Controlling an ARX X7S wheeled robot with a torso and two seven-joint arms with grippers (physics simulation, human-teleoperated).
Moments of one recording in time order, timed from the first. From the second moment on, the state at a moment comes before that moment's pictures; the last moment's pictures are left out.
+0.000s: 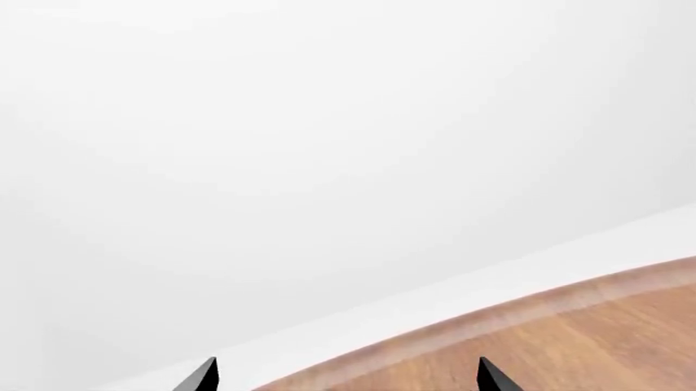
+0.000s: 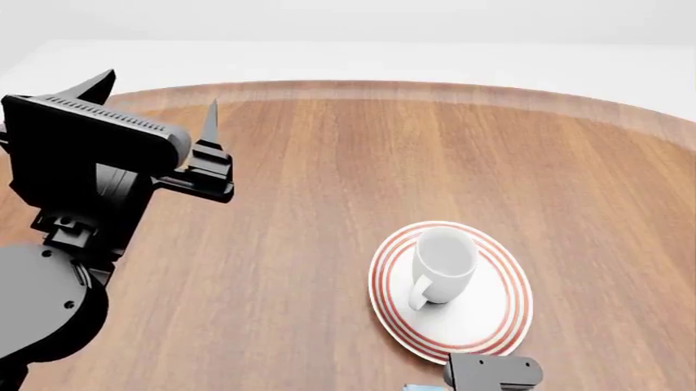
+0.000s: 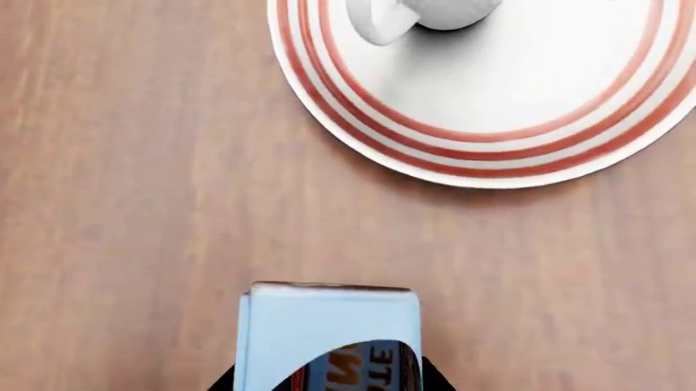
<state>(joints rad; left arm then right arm) -1.20 -1.08 1.13 0.53 -1.02 -0.19 -0.80 0.84 0.82 -1.73 -0.65 1.62 -0.18 1.28</state>
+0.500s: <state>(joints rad) -1.19 -1.08 1.13 0.53 -1.02 -0.19 -0.80 0.86 0.83 -1.74 -0.67 1.56 -0.14 1.32</state>
